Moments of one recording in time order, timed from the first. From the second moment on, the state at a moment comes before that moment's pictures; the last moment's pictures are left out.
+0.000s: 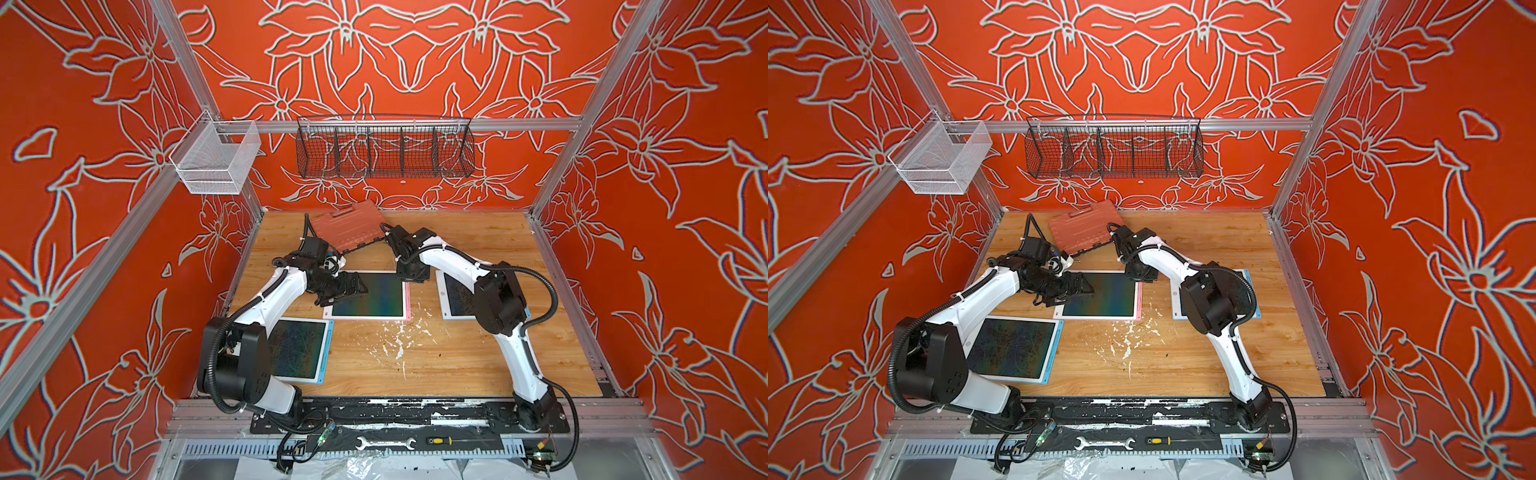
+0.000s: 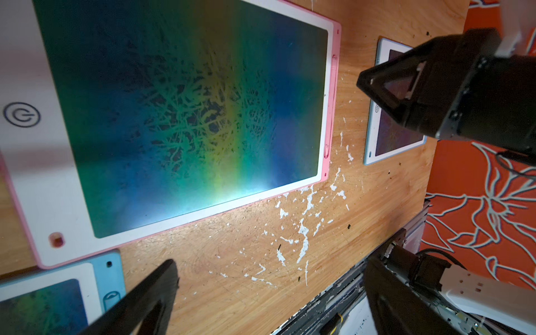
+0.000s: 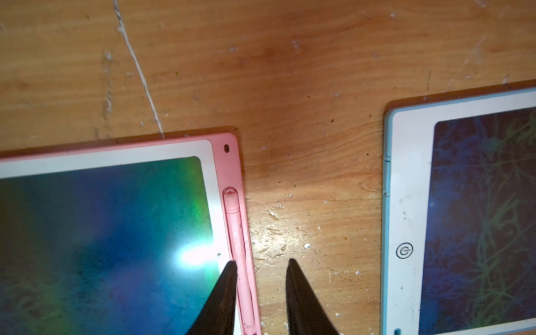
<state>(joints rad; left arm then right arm) -0.12 1.50 1.10 -0.82 0.56 -0.33 0.66 2.25 1.97 -1.11 0.19 0.79</state>
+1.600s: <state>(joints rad) 0.03 1.71 1.33 -0.87 0.51 -0.36 0.59 2.17 1.80 -0.87 -0.05 0.73</state>
